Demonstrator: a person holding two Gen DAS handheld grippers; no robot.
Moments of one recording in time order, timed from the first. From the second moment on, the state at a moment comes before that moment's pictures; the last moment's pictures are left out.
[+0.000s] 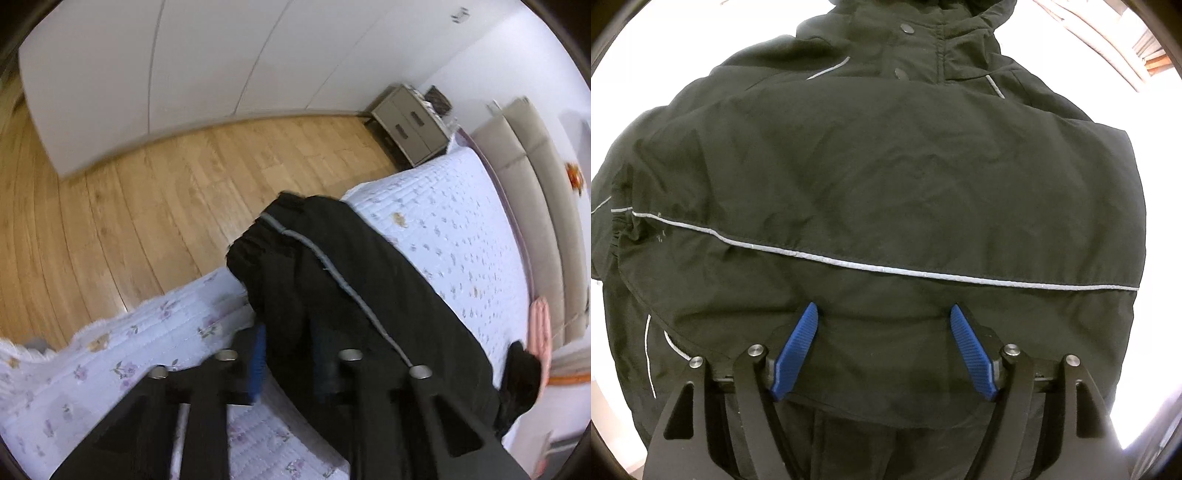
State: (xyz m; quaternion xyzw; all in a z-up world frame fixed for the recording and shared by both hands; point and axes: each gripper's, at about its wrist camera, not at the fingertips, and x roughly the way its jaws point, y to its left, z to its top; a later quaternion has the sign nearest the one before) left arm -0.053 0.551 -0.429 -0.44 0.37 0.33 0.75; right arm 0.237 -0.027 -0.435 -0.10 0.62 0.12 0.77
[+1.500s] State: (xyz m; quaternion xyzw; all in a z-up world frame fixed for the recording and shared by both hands) left arm 0.109 -0.055 -0.377 0.04 0.49 -0.01 0.87; right arm 0.226 -0.157 -0.366 -0.01 0.55 0.22 0.81
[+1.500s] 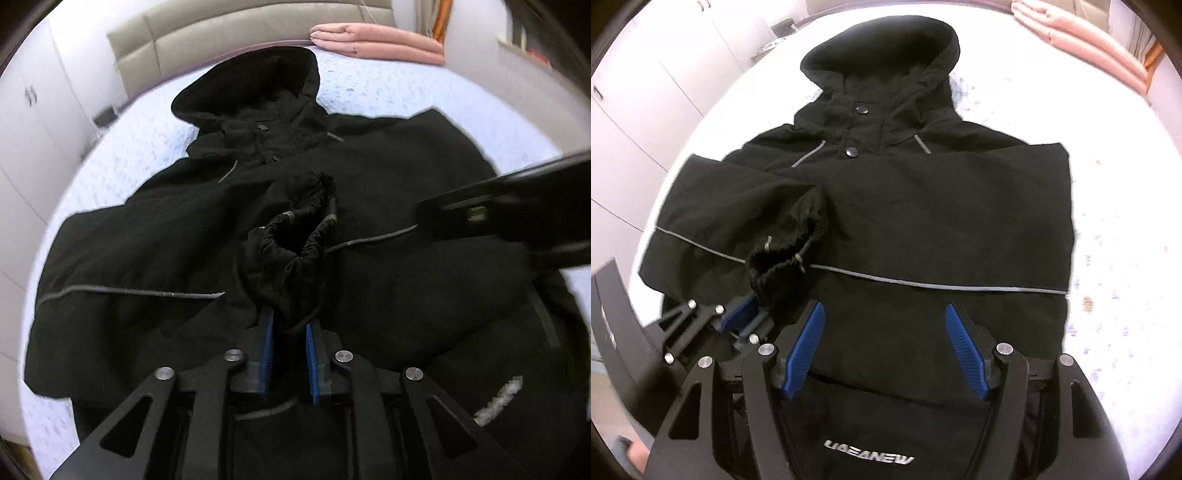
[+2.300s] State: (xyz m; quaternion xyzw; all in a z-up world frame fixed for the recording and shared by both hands) left arm 0.085 0.107 -0.315 -0.14 0.48 0.11 0.86; right arm 0.224 -0.092 -0.376 0.09 0.57 0.31 0.75
